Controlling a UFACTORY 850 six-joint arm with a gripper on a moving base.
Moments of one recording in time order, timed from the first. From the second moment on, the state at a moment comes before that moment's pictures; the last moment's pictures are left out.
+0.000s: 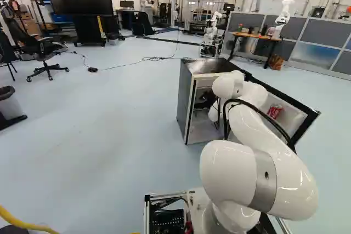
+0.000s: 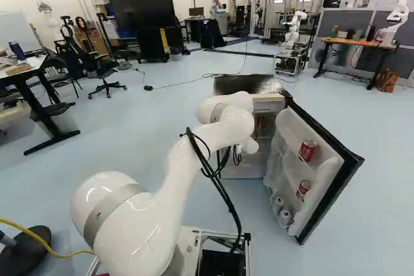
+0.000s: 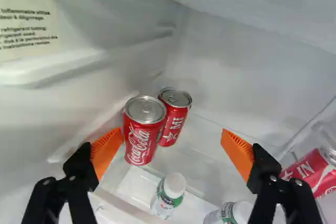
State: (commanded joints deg) arm -26.0 -90.9 -109.7 -51.1 62.9 0.0
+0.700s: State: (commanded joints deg) arm -25.7 -91.6 -110.9 -51.1 62.9 0.0
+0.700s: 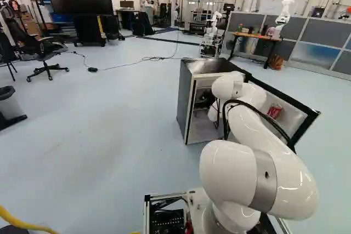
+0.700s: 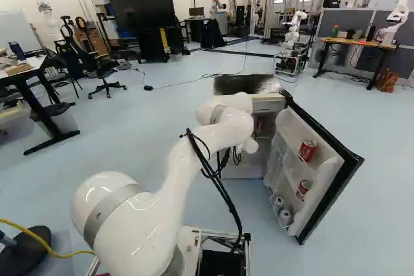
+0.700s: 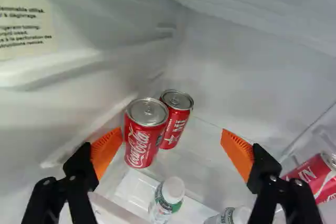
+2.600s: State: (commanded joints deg) arm -27.1 -84.3 -97.3 -51.1 62.9 0.0
